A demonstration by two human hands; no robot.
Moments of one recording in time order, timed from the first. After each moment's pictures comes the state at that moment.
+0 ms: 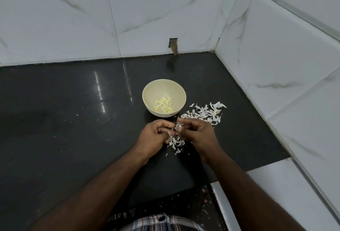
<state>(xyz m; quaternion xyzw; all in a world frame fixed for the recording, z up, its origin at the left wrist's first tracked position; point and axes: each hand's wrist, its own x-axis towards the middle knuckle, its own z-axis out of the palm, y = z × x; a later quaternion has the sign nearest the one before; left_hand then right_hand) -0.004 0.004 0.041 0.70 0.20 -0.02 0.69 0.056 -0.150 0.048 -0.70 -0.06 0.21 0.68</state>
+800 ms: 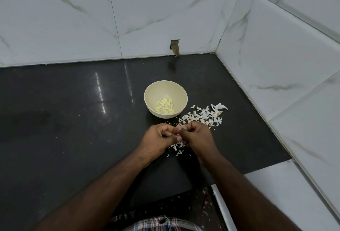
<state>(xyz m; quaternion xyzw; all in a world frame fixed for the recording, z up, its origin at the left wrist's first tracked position) -0.008 0.002 0.041 0.71 0.14 -0.04 0.69 0.050 -0.138 0.048 -0.73 0.00 0.21 0.65</state>
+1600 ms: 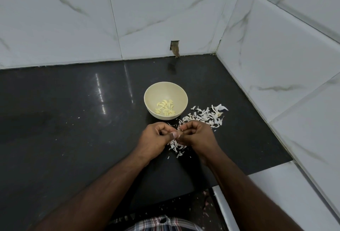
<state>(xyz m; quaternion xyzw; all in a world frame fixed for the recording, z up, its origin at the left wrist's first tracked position) -0.001 0.009 0.036 0.75 0.20 0.00 0.63 0.057 -0.143 0.050 -0.73 -0.02 0.24 0.64</state>
